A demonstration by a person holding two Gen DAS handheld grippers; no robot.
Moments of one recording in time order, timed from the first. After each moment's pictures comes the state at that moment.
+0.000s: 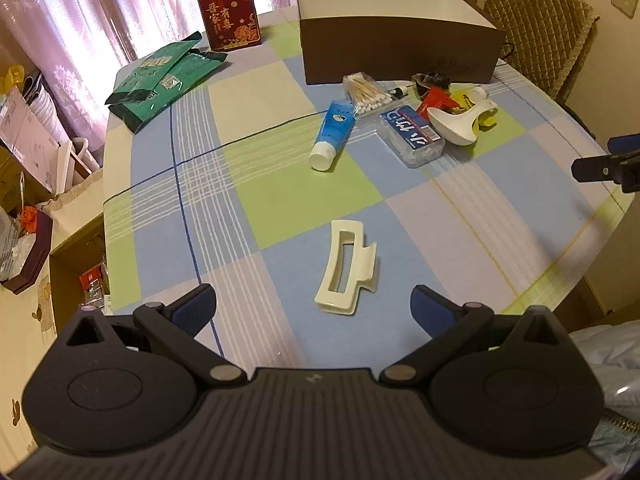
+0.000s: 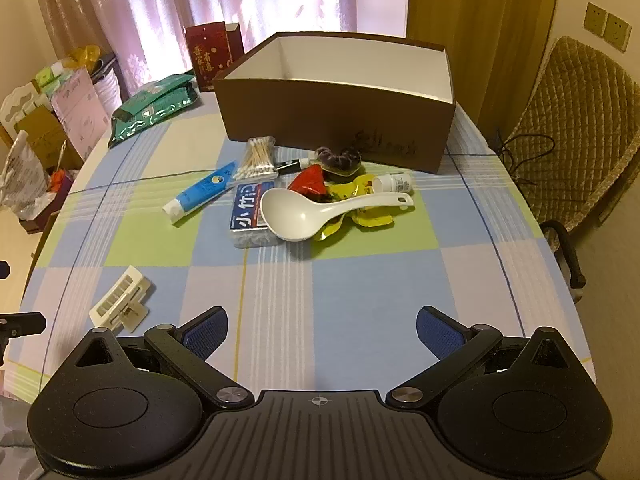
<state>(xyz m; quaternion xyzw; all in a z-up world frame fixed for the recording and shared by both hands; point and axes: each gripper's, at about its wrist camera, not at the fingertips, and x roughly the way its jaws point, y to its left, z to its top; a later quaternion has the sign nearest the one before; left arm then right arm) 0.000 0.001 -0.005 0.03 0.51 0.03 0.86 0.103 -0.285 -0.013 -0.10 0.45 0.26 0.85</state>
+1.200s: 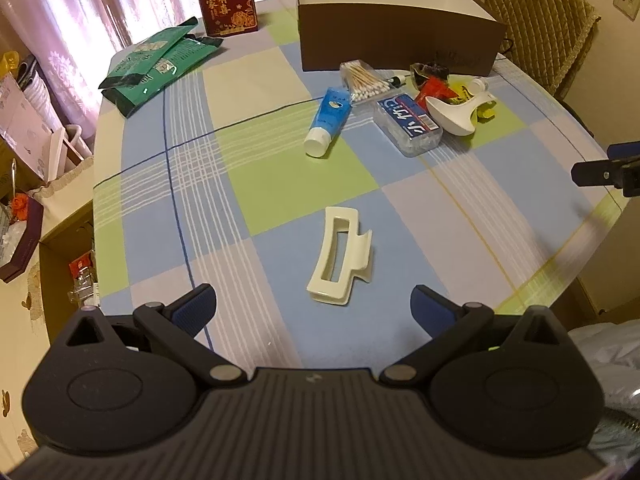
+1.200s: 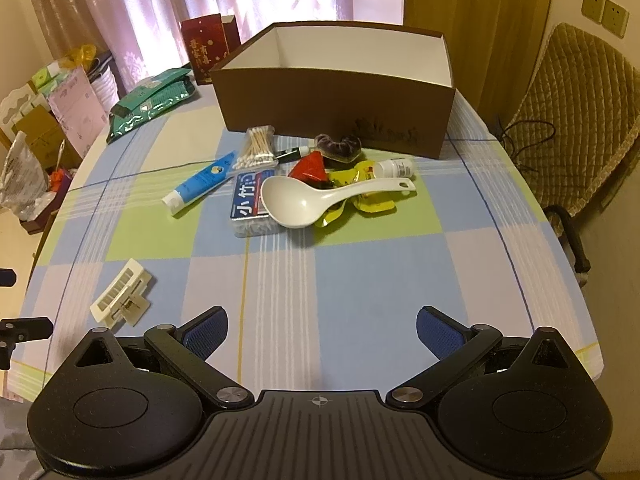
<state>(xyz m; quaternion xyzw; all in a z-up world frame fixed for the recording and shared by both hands) 0.000 0.004 -0.015 0.01 0.52 0.02 0.86 0.099 -0.288 -0.019 -0.09 0.46 0.26 0.84</state>
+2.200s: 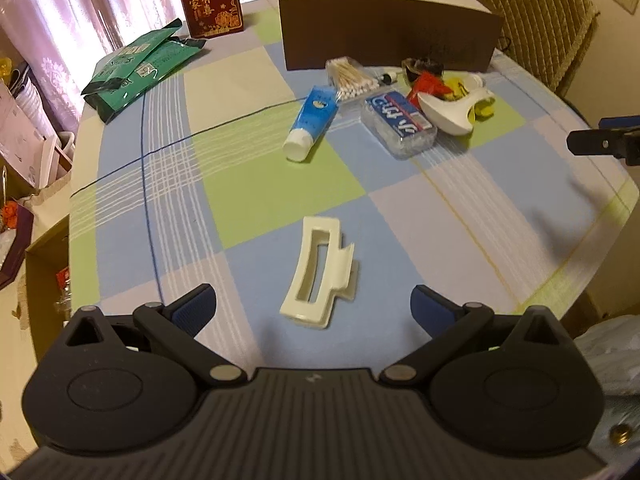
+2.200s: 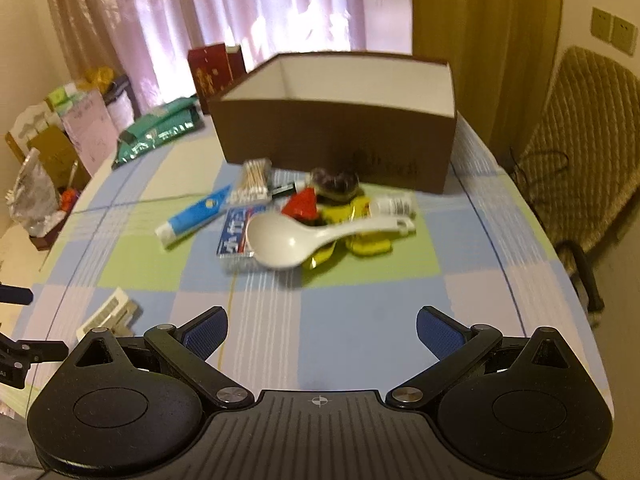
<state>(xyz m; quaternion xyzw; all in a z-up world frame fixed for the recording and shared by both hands) 0.021 -0.013 -0.045 0.00 0.51 0.02 0.86 0.138 -0.307 -0.031 -0.08 0.41 0.30 0.86</state>
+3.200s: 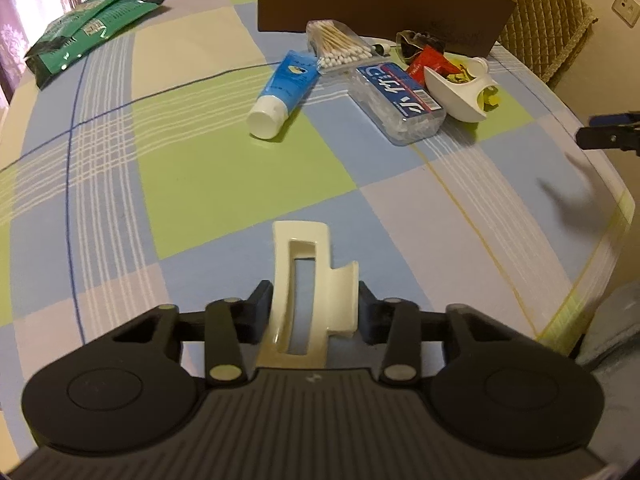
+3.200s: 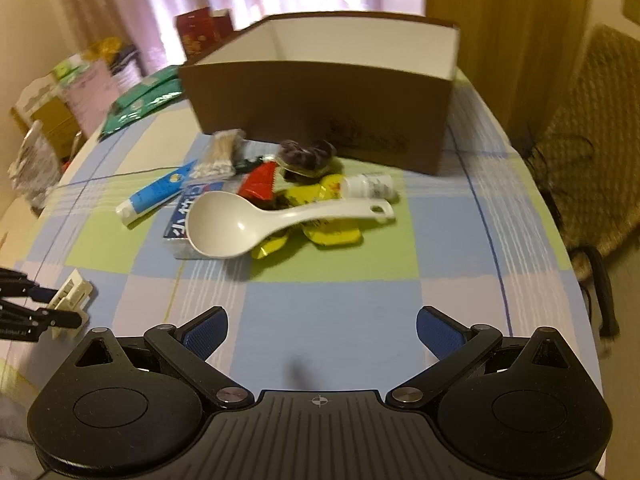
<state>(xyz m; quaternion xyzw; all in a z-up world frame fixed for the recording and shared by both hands) 0.067 0.001 -0.109 -0.04 0.52 -0.04 0.85 0.208 -0.324 -0.068 -0.11 0.44 0.35 0.82</state>
